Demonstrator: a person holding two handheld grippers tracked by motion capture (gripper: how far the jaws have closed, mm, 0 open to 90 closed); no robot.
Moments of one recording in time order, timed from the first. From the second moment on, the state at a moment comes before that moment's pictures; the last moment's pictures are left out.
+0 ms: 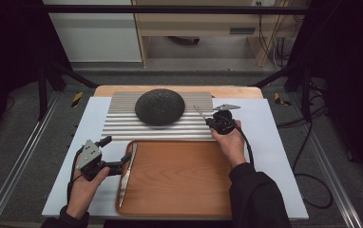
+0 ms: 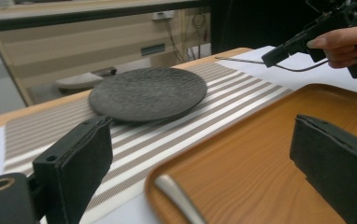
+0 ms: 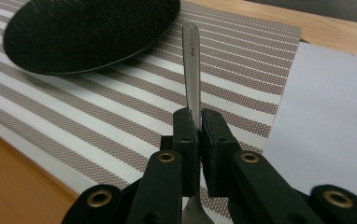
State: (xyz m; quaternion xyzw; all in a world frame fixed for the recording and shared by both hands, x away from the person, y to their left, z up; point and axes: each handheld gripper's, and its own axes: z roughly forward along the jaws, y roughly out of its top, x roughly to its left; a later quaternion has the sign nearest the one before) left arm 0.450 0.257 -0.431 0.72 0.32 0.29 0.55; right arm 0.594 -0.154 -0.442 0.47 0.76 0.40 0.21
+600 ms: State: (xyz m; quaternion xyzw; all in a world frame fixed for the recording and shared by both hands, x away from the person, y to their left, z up) left arm 0.468 0.218 -0.406 0.73 0.28 0.27 0.56; right arm 0.550 -0.148 -0.434 0.43 0.75 0.45 0.21
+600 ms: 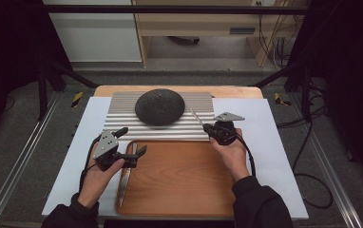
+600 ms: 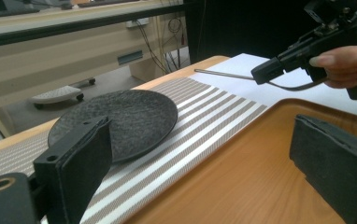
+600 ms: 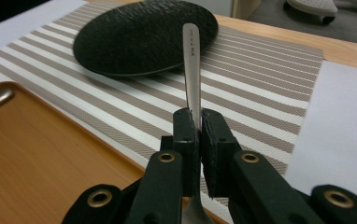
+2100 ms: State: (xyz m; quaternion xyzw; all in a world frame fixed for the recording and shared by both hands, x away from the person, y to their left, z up) left arm 0.517 0.164 -0.380 0.75 0.25 0.24 0.56; right arm 0.484 -0.124 -0.412 0.35 0.73 0.54 0.23
